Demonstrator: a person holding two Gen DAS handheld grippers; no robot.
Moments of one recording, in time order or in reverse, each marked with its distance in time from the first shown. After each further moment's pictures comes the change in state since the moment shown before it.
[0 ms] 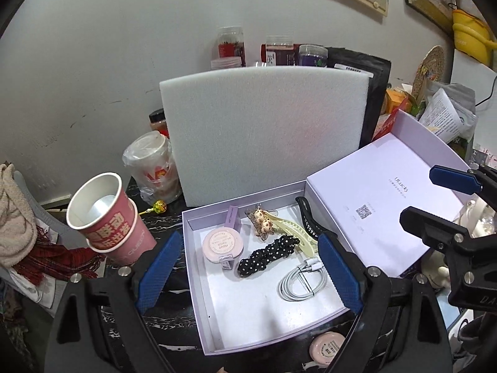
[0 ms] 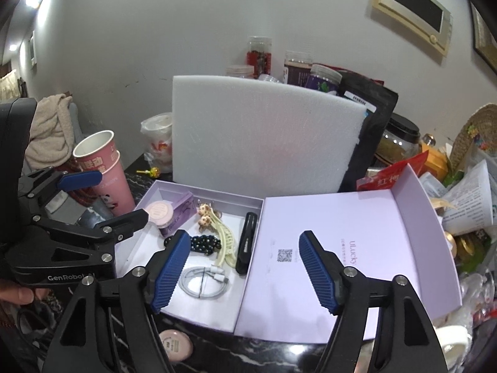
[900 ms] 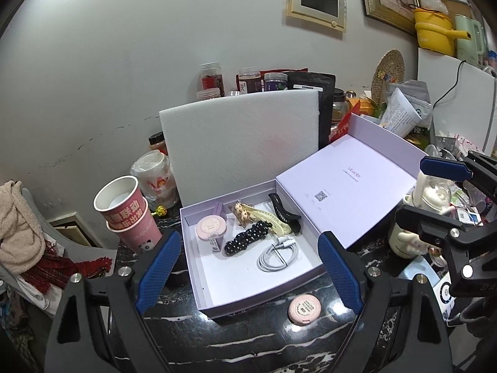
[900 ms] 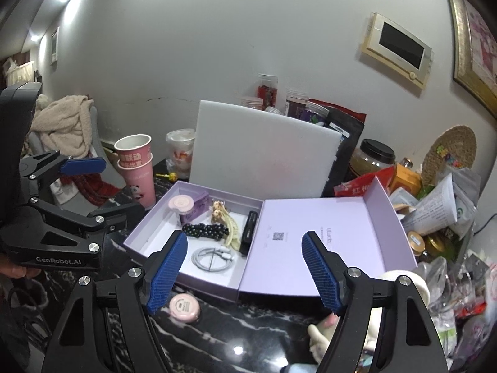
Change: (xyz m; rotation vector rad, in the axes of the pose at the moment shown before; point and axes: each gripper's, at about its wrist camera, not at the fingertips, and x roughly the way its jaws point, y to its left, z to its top) left arm -0.089 -0.027 -0.044 0.074 -0.108 -0.032; right arm -0.091 0.023 -0.050 -0.069 -0.119 -0.012
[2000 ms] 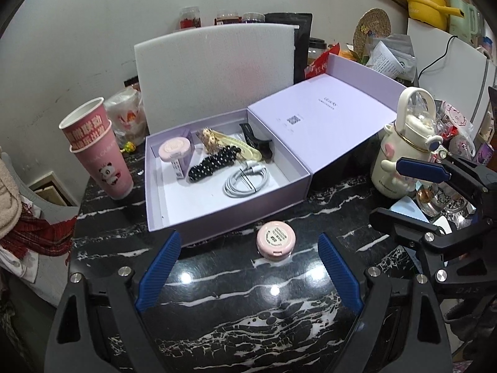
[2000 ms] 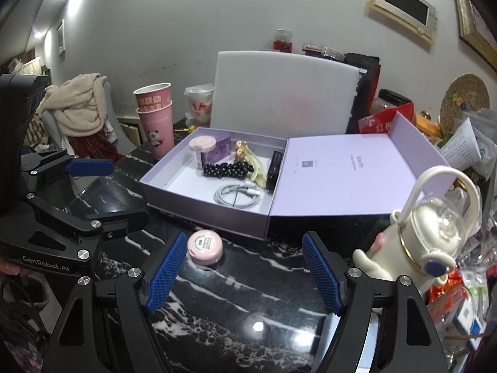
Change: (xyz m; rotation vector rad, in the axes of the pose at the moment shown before) left arm 0.022 -0.023 -0.078 -0.022 0.176 -0.100; right arm 0.016 0.016 -0.090 0.033 0.105 0.087
